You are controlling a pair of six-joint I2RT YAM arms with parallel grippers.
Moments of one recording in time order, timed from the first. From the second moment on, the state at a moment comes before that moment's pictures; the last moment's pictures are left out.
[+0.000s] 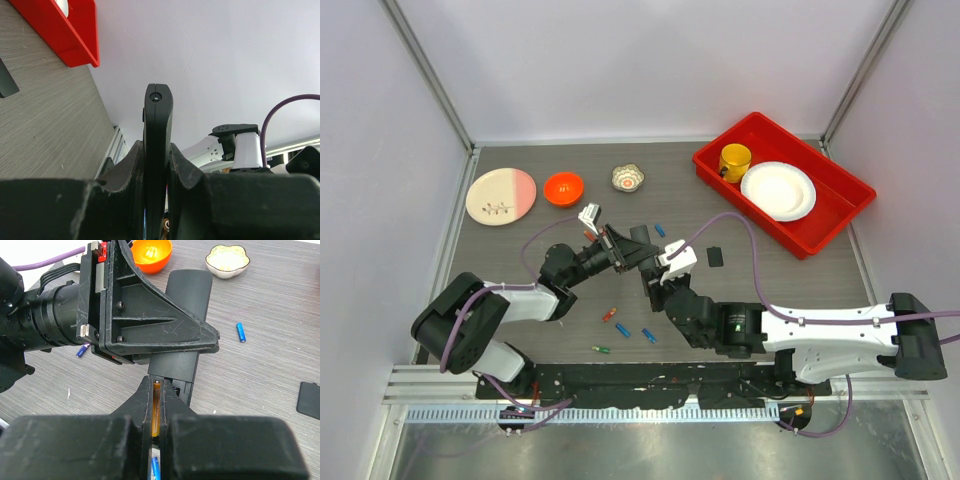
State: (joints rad) left arm -0.63 1.47 0.41 1.26 0.46 -1.41; right arm 1.41 1.15 0.78 0.06 0.87 0.38
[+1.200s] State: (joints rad) left arm -0.63 1.47 0.41 1.25 0.45 -1.39; right arm 1.41 1.17 0.82 -0.05 0.90 0.48
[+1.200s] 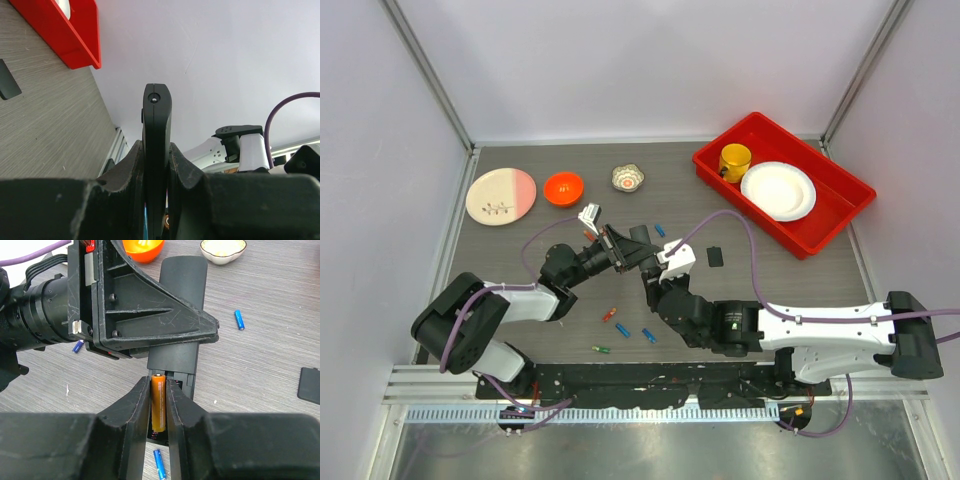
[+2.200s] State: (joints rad) left arm -0.63 1.47 0.41 1.28 0.44 -1.40; right arm 1.41 1.04 0.90 -0.11 0.85 0.46
